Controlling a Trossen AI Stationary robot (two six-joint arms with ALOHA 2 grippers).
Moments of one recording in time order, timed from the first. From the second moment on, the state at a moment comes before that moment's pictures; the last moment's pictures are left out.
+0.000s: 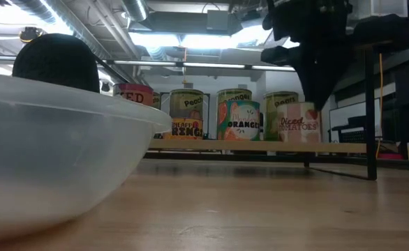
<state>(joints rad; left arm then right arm) -0.75 1.44 0.82 0.35 -0.71 -0.15 0.24 1.73 1.34 -1.14 0.16 -0.35</state>
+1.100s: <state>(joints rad) -0.51 0.99 0.82 0.20 -0.58 0.14 0.39 1.70 2.09 -1.53 0.17 -0.11</state>
